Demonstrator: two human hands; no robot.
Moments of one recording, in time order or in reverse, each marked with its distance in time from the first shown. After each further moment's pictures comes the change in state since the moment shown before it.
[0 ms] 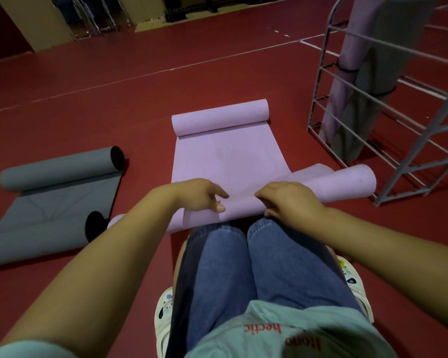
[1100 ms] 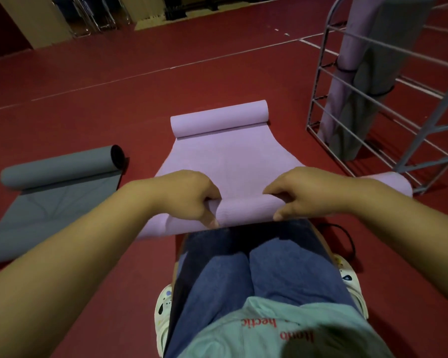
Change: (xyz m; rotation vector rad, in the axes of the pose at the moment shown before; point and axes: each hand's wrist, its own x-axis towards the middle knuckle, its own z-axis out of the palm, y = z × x) left_hand -0.067 0.034 -0.024 0.361 0.073 0.197; right_hand -0.024 0.008 -0.077 0.110 -0.207 -0.174
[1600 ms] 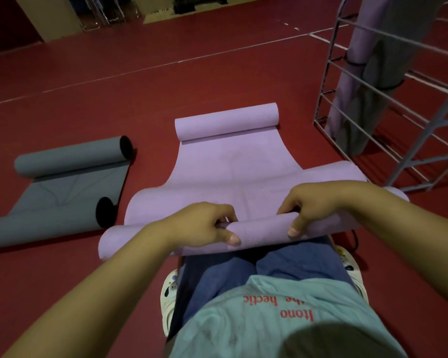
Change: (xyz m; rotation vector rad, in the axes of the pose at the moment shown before) left_hand -0.022 0.029 0.081 -0.423 0.086 -0.093; right_hand -0.006 0.004 0.036 0.337 -0.361 0.101
